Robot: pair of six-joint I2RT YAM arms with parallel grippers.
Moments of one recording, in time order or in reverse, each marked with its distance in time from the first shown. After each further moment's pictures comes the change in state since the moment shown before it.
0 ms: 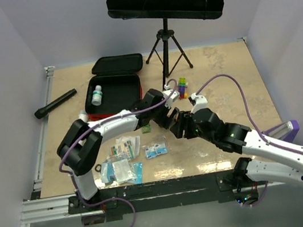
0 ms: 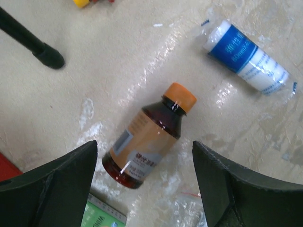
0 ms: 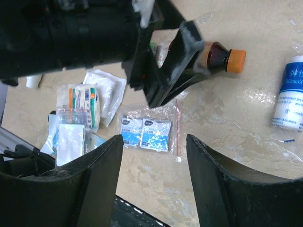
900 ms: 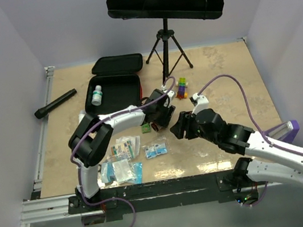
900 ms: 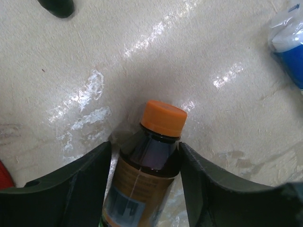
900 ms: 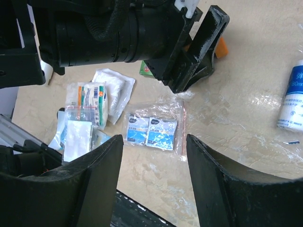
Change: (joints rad) left arm 0.002 0.167 0.148 -0.168 -0.117 -0.188; right arm 0.000 -0.036 -0.010 0.006 -0.026 -0.013
